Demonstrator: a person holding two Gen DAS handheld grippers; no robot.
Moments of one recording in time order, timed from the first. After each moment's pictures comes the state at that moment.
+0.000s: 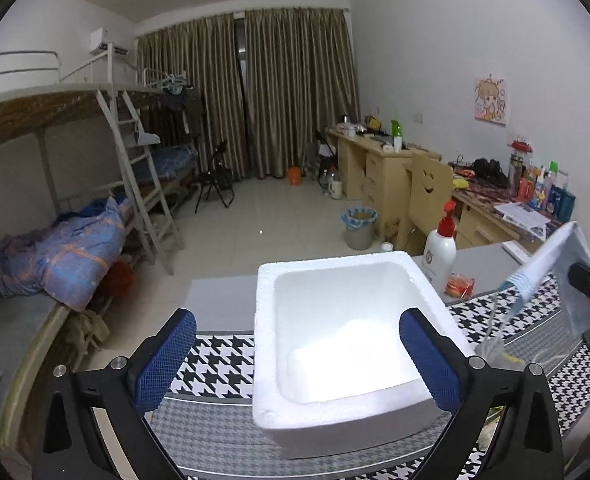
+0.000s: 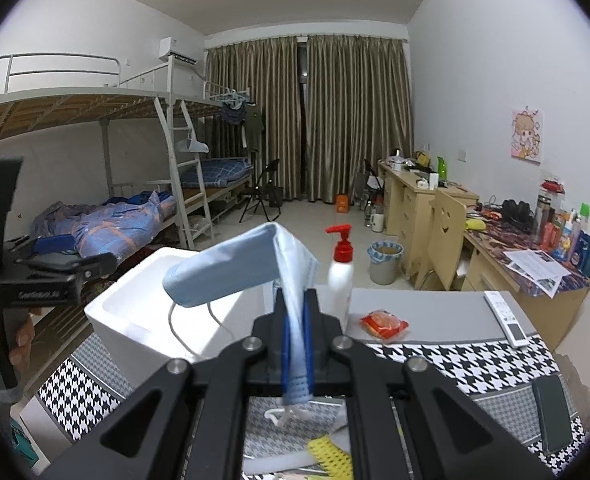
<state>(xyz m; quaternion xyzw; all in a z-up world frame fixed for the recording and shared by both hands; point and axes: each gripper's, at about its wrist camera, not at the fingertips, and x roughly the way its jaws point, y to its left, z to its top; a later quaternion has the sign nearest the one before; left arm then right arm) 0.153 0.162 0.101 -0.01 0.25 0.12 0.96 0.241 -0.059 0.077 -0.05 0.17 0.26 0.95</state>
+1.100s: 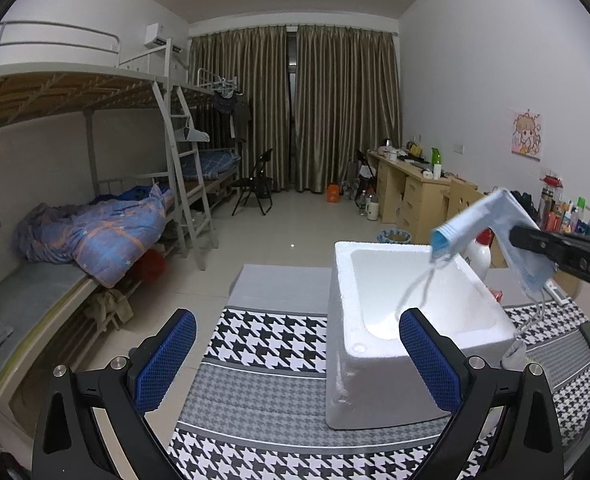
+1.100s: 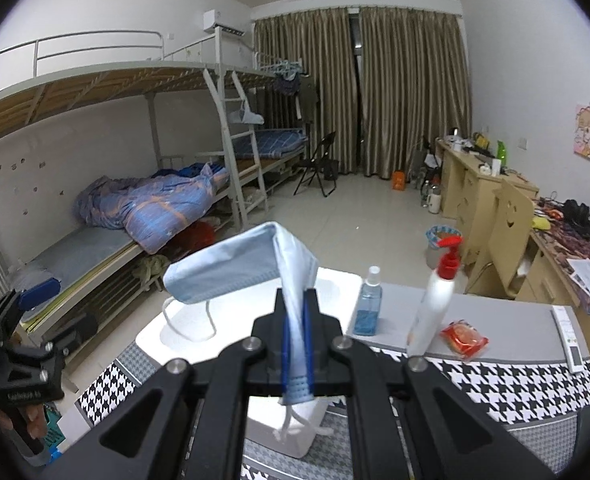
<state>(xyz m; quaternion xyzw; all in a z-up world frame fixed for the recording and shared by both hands) 0.097 0.190 0.078 -0.04 0.21 0.19 0.96 0.265 0.025 0.083 -0.07 0.23 0.36 0.90</state>
